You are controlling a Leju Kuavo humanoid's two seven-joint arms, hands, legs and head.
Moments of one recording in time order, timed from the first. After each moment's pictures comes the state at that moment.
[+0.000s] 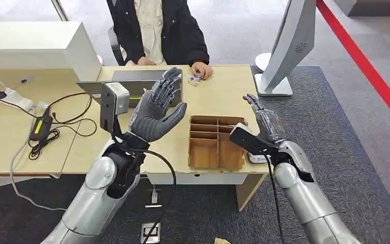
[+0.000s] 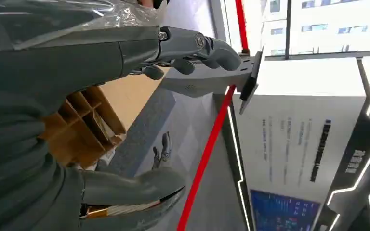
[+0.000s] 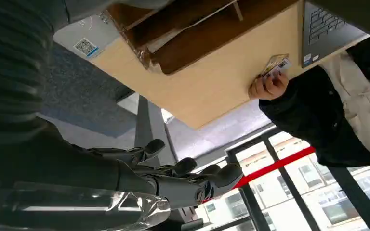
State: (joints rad) left arm -0.55 -0.10 -0.57 -1.51 0.19 0.00 -0.06; right arm -0.51 -0.20 0.39 -1.22 0.69 -0.05 -0.11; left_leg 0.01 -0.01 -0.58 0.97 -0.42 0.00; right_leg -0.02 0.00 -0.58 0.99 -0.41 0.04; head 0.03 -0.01
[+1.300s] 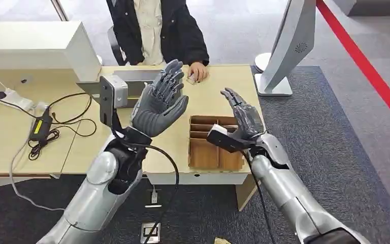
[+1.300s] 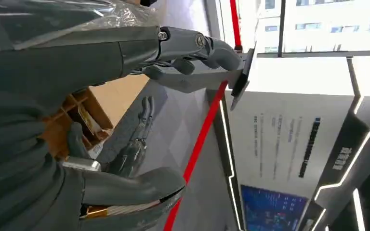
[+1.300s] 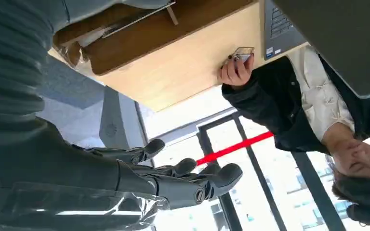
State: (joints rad) left arm -0.59 -0.11 -0.59 -1.49 0.23 0.03 -0.08; right arm -0.69 -0.08 0.50 -0.86 0.78 -0.30 -0.28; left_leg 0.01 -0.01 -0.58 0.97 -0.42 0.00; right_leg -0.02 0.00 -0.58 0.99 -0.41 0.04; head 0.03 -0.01
